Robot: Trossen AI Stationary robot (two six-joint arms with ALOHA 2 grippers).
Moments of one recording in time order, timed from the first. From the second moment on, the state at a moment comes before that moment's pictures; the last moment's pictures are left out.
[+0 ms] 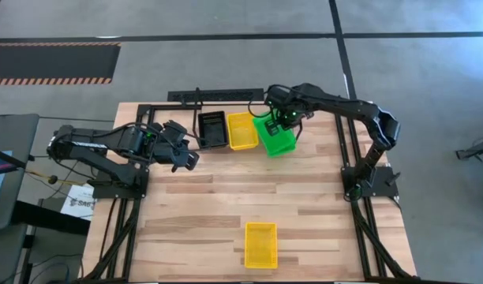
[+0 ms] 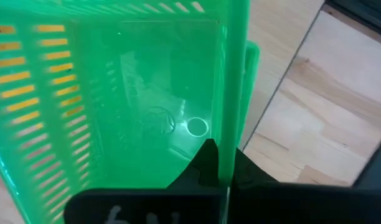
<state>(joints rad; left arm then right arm) -0.14 1.23 1.36 -1.28 -0.64 -0.93 -0.47 1.72 1.57 -1.21 0.11 0.63</state>
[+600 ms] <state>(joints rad) -0.14 1.23 1.36 -1.28 -0.64 -0.92 -0.45 1.72 1.57 -1.21 0.12 0.60</state>
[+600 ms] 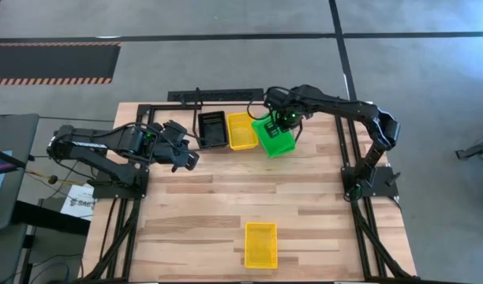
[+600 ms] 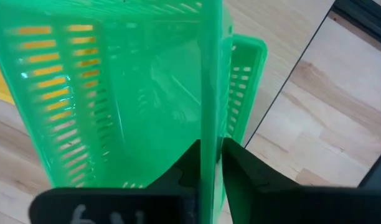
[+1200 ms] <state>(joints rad) -0.14 1.23 1.36 -1.28 -0.64 -0.90 -0.43 1.72 1.69 -1.24 0.16 0.63</state>
